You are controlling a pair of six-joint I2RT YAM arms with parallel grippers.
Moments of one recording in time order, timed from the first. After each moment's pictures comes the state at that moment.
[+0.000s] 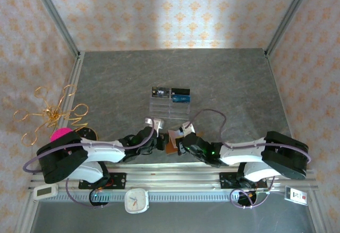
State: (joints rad) left arm -0.95 1.37 0.35 0.40 -0.10 -0.77; right arm 1.16 1.33 0.37 0.30 0.29 0.65
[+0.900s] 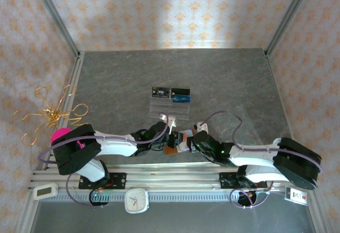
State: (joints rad) left arm -0.98 1.50 0.52 0.37 -0.03 -0.71; right arm 1.03 1.21 0.26 0.18 0.25 0.79
